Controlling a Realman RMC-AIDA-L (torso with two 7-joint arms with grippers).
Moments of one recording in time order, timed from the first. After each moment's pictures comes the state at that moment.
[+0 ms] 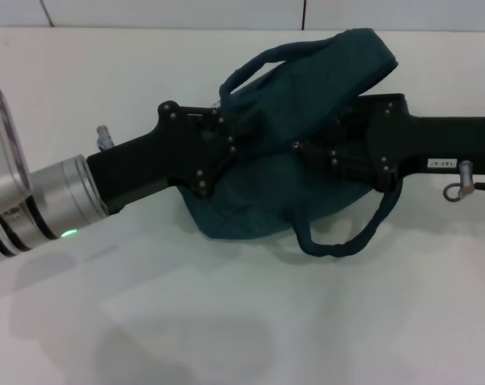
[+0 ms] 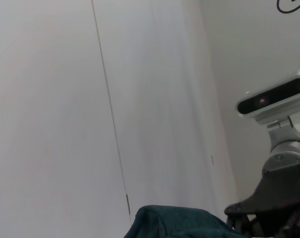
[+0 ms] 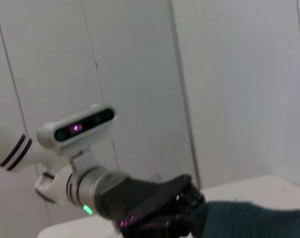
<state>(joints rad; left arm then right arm) -0.54 -2.01 1.42 0.22 0.93 1.54 -0.55 0.57 1.97 -1.32 -0.70 -1.40 -1.45 1.36</state>
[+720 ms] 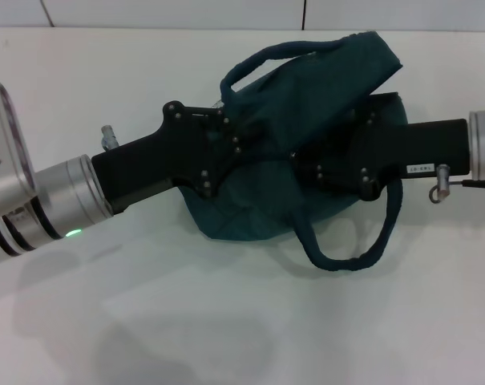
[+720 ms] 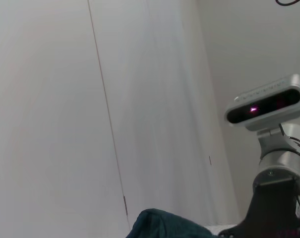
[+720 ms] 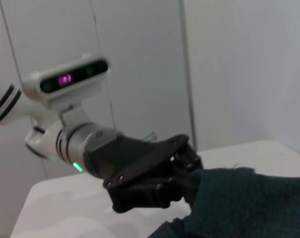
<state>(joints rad) -0.54 -2.02 1.41 0.22 0.94 1.54 -0.54 0.61 1.99 -1.31 -0.73 -1.54 -1.39 1.40</state>
